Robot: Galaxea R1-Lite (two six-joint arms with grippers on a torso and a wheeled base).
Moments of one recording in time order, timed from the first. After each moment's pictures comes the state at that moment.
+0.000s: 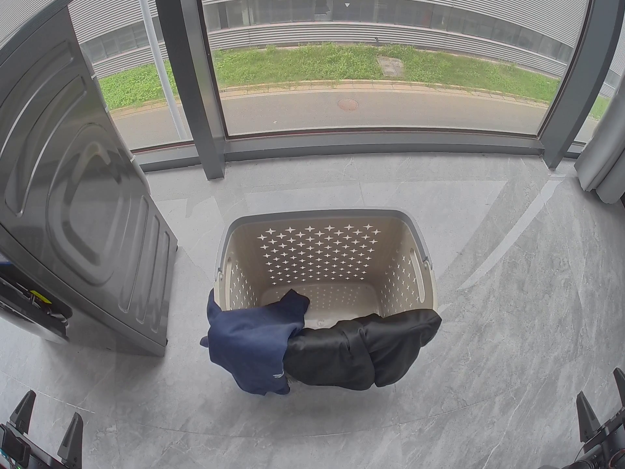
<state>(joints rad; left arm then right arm) -0.01 0.02 -0.02 0.01 0.01 -0.06 -0.01 0.02 -0.02 0.00 0.01 -0.01</state>
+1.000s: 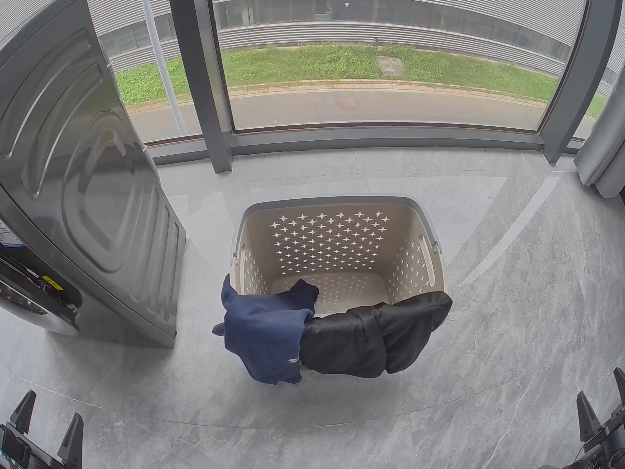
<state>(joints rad) -0.01 0.02 -0.02 0.01 0.01 -0.06 -0.01 0.02 -0.02 0.00 0.01 -0.01</state>
